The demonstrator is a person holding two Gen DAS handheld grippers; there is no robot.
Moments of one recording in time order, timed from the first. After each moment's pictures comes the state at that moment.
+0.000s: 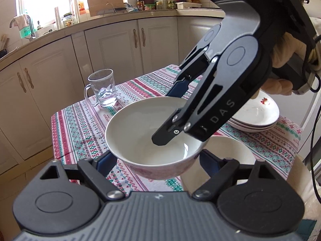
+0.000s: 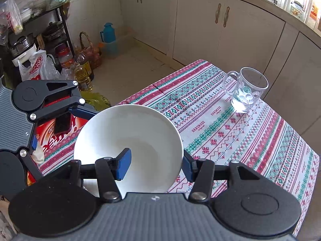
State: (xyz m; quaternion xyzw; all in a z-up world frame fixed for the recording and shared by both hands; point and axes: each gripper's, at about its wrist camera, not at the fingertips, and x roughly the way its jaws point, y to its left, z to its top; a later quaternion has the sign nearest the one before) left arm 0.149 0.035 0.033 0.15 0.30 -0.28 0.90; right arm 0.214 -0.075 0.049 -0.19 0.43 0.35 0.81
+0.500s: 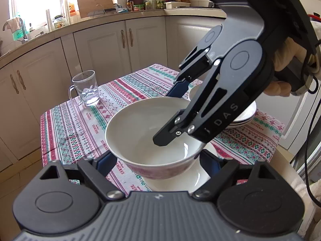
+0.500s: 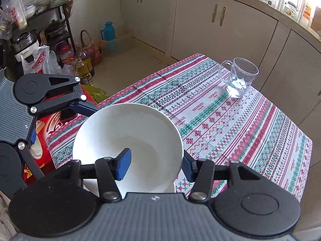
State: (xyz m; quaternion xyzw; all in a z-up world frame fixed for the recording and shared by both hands) left arm 0.110 0.009 0.036 0.15 0.31 -0.30 0.89; right arm 0.161 -0.107 0.053 -0.20 0.42 0.35 0.81
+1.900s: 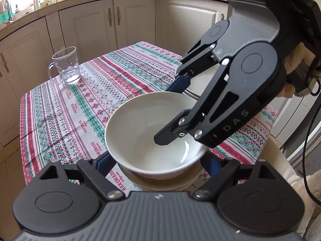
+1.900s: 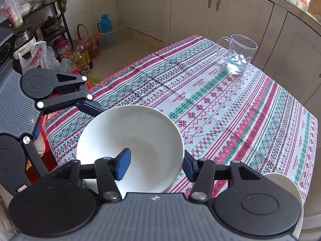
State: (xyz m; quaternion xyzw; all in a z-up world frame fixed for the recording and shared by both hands) left arm 0.129 -0.002 0.008 0.15 0.37 -0.33 0.86; right arm 0.155 -0.125 0.018 -0.18 0.45 0.34 0.81
